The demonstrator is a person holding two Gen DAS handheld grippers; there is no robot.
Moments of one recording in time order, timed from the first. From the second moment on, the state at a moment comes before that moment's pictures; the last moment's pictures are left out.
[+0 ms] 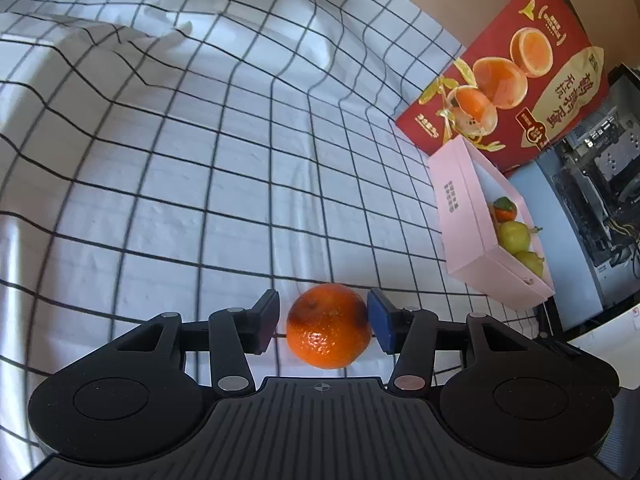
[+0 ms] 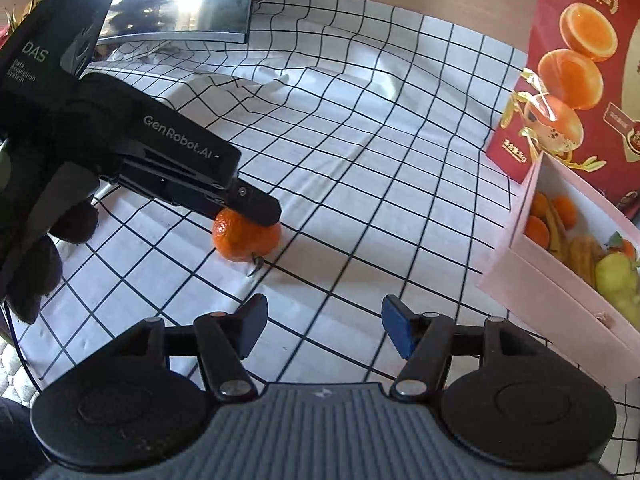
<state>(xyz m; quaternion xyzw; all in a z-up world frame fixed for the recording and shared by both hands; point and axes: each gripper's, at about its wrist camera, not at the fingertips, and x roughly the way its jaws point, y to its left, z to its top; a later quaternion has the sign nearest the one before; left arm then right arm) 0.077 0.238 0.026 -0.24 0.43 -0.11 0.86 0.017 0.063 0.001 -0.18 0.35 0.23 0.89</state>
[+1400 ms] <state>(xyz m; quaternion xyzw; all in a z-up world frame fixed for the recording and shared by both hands) 0.057 0.194 0.034 0.07 0.40 -0.09 0.91 0.011 0.044 -0.003 -0.19 0.36 0.18 0.90</state>
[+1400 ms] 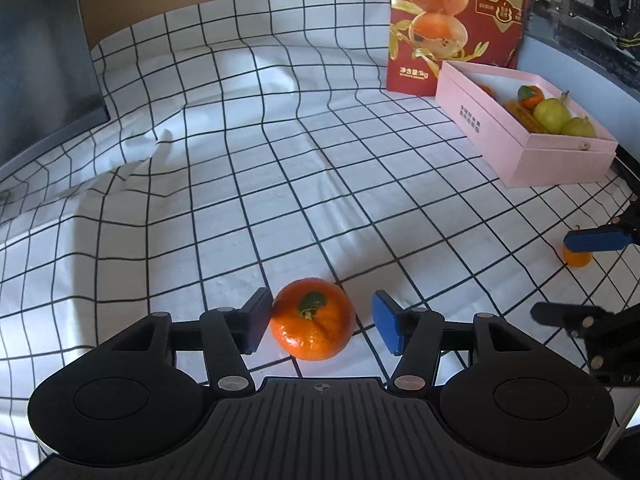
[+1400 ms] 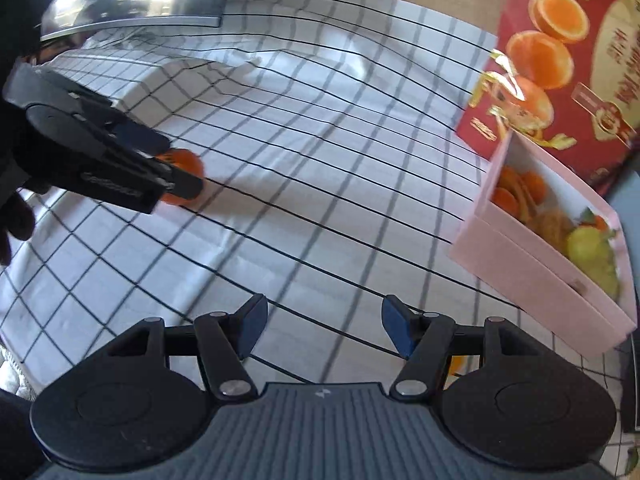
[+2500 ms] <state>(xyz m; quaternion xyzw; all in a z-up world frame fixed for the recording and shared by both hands) 0.070 0.191 0.034 -0.01 0.41 -0.13 0.90 0.025 -0.013 -0.011 -0.13 0.34 0.05 0.93</state>
